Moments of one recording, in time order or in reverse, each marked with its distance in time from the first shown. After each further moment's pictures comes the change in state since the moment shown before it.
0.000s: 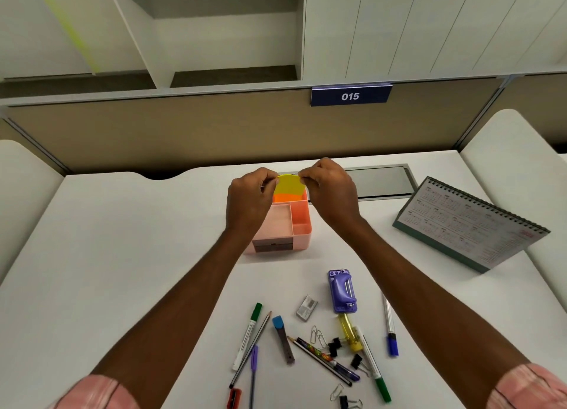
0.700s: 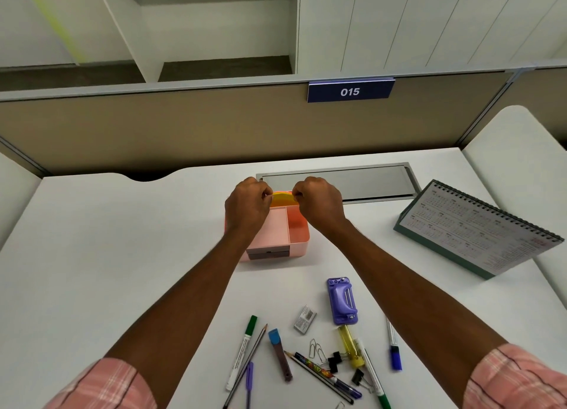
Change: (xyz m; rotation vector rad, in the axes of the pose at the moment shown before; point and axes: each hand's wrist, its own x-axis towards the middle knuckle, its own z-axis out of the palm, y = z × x) left_hand 0.018 -0.047 0.055 0.281 -0.205 -0.143; right_hand 0.015 0.030 0.062 -0.210 -0.307 0.070
